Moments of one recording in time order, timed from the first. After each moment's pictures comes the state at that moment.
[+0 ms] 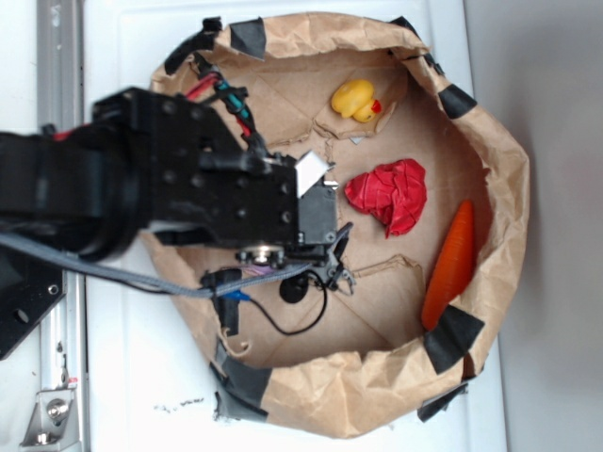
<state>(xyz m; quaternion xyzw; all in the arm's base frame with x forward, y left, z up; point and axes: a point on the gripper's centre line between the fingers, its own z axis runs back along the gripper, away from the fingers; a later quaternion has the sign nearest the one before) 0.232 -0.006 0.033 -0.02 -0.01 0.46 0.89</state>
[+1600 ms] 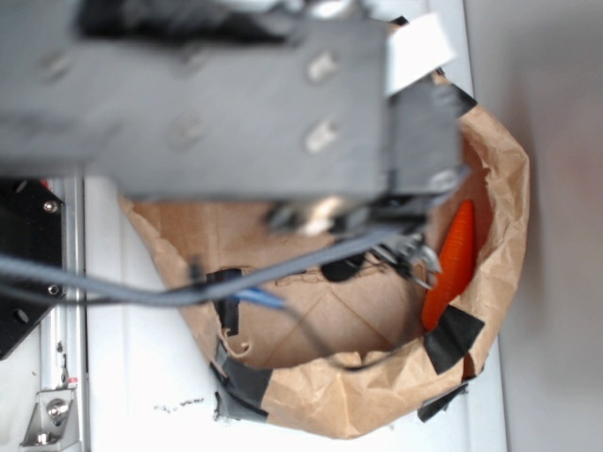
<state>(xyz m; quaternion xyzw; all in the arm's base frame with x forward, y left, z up) 0.256 0.015 0.164 0.05 -0.10 0.38 0.92</state>
